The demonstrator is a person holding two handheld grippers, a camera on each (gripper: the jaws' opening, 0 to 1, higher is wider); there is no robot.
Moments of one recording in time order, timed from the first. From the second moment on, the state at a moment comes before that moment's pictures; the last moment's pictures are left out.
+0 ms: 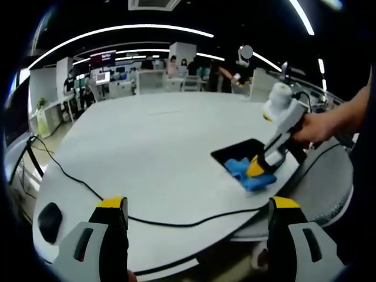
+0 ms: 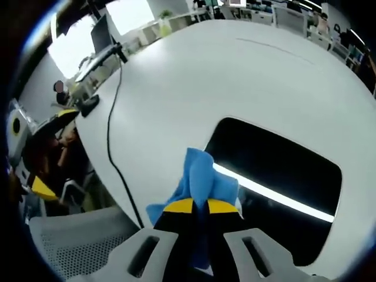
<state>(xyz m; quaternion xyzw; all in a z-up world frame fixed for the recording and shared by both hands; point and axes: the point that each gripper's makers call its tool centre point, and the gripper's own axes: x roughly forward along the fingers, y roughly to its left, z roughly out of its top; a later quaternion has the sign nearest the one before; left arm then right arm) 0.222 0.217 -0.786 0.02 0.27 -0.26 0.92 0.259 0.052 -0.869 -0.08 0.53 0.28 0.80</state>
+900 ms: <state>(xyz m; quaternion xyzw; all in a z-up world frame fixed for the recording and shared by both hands) 0.242 0.224 -0.775 0.01 0.27 -0.26 0.93 0.261 0.051 -0.868 -0.06 0.53 0.27 0.80</state>
